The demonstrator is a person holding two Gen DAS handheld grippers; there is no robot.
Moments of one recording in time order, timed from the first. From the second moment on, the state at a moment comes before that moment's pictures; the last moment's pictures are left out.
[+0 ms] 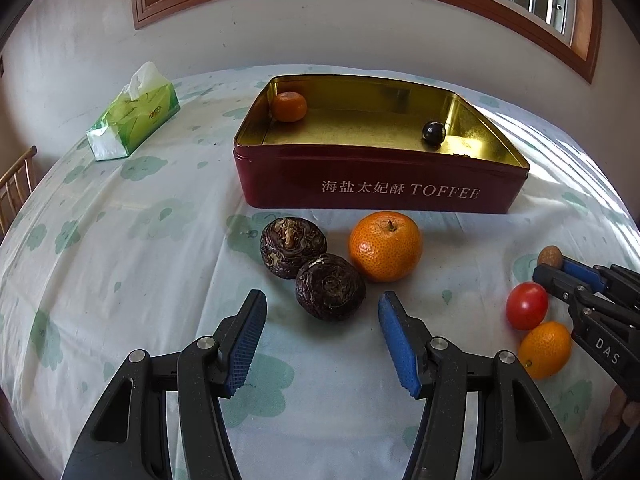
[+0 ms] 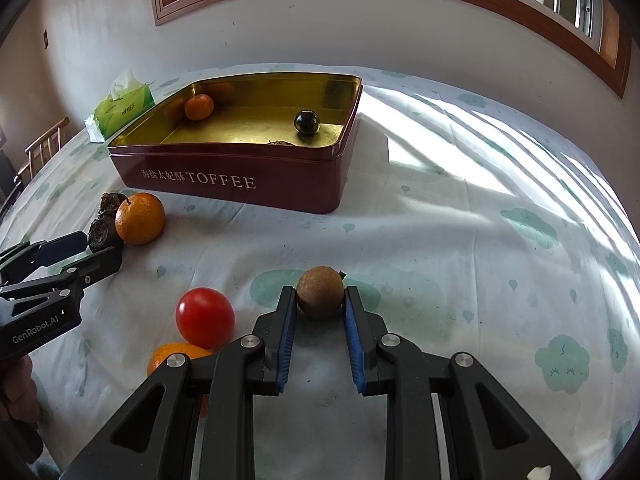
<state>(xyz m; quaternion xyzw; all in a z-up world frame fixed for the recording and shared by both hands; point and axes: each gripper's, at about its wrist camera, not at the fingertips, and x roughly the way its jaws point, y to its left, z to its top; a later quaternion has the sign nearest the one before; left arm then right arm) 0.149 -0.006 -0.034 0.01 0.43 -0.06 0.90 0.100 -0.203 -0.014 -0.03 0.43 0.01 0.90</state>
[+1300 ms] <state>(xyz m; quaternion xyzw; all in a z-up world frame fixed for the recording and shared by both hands) 0.139 -0.006 -0.032 0.01 0.42 -0.08 0.90 0.100 -0.203 -0.015 -0.02 0.43 0.01 0.90</state>
